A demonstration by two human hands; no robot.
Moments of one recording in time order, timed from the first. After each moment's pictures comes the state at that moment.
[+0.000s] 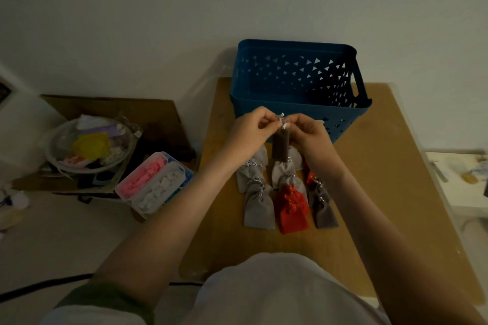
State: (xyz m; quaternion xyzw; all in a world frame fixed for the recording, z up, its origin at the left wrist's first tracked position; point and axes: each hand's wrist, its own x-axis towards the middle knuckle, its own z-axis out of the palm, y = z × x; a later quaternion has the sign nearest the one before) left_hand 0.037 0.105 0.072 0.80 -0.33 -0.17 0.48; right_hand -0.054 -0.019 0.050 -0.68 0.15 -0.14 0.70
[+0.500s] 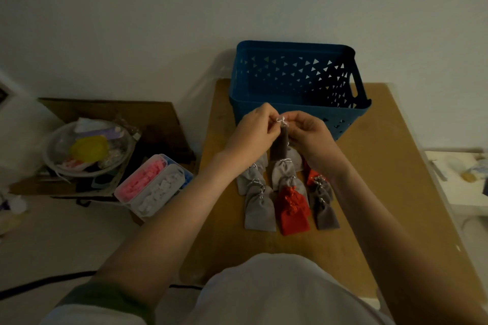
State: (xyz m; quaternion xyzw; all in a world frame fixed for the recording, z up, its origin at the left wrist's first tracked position) left_hand 0.032 0.102 0.084 0.83 -0.40 -0.05 0.38; right_hand -0.048 -0.022 0.059 -0.65 0.13 -0.12 0.74
